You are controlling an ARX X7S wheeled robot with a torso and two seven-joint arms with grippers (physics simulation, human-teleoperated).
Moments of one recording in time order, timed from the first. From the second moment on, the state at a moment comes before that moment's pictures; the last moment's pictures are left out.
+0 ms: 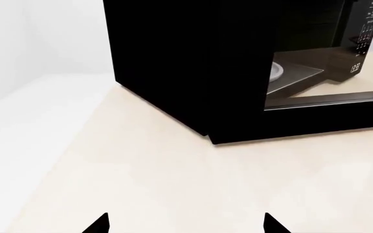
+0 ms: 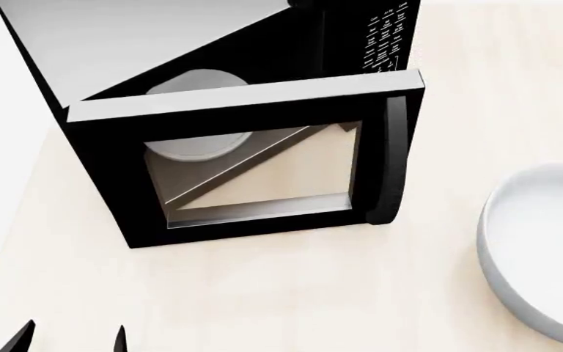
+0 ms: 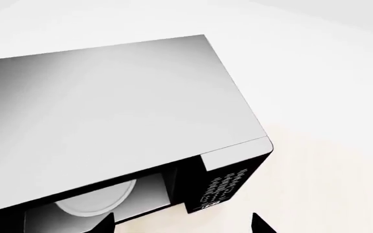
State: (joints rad) left arm -0.03 -0.31 0.38 0.01 -0.26 0.15 -0.34; right arm 1.97 0.31 -0.79 0.67 1.15 1.34 0.23
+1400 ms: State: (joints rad) left arm -0.03 -0.32 0.39 0.02 -0.27 0.15 -0.36; right arm 1.78 0.33 -0.82 0.74 1.14 1.26 0.21
